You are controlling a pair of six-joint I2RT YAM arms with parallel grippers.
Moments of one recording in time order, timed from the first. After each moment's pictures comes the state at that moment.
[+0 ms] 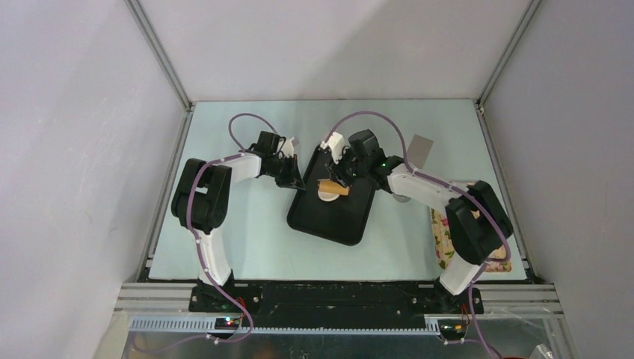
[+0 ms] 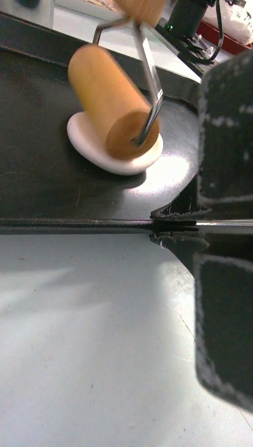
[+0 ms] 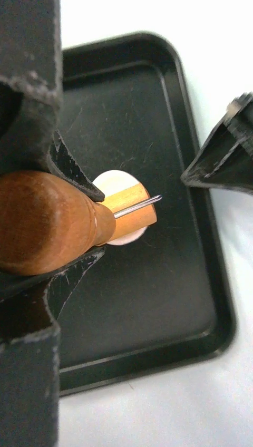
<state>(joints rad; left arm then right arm) -0.29 1.94 1.15 -0.27 0.53 -0.27 0.65 1.65 1.17 -0.13 -0.28 -0.30</state>
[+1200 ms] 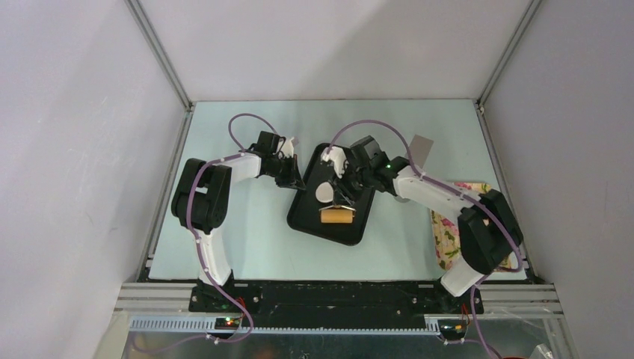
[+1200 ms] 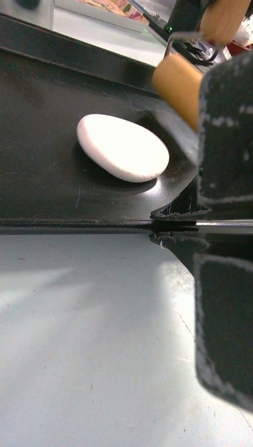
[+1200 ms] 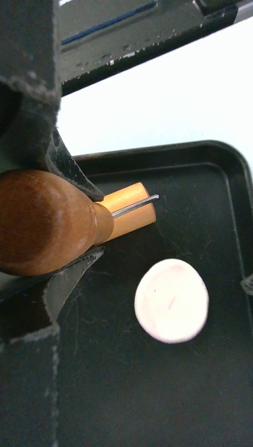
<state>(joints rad) -0.29 1.94 1.15 -0.27 0.54 -0.27 0.66 1.64 1.16 -0.39 -0.49 -0.28</state>
